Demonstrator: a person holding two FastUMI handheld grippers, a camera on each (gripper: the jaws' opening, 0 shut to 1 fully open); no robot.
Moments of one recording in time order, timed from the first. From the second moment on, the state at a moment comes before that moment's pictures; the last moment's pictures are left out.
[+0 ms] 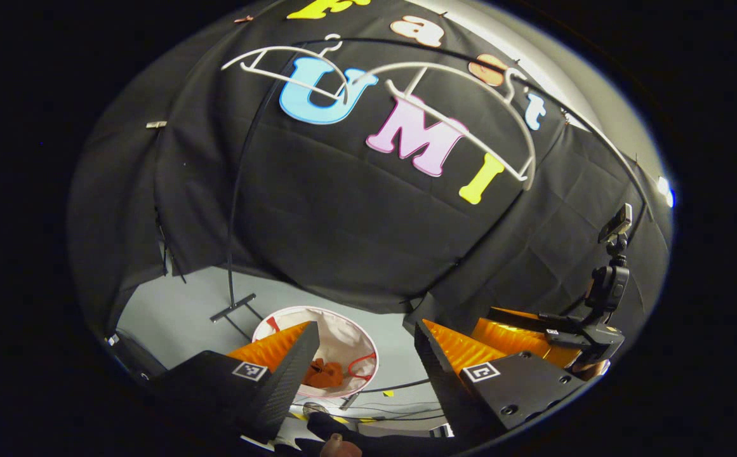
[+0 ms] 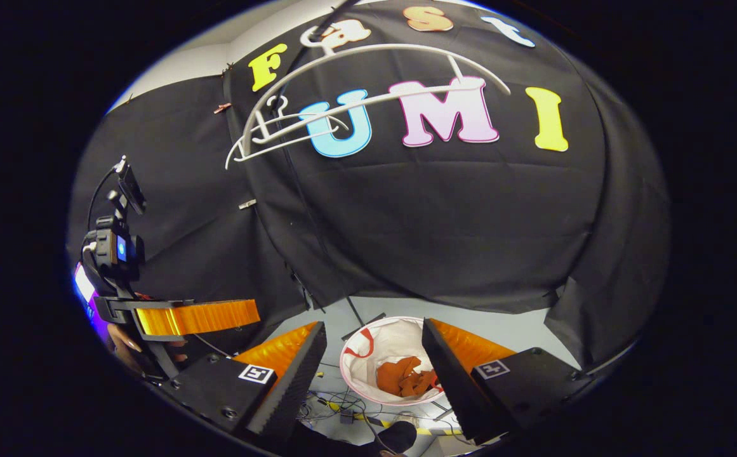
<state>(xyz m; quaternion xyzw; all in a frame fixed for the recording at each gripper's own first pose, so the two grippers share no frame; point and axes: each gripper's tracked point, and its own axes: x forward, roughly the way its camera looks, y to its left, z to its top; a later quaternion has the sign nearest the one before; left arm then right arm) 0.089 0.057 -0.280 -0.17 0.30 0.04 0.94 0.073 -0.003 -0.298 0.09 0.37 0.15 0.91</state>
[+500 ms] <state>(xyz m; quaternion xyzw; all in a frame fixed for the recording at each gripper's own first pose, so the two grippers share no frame) -0.018 0.040 -0.130 -0.09 0.16 -0.05 0.98 -0.021 0.045 -0.126 0.09 0.20 0.09 0.97</state>
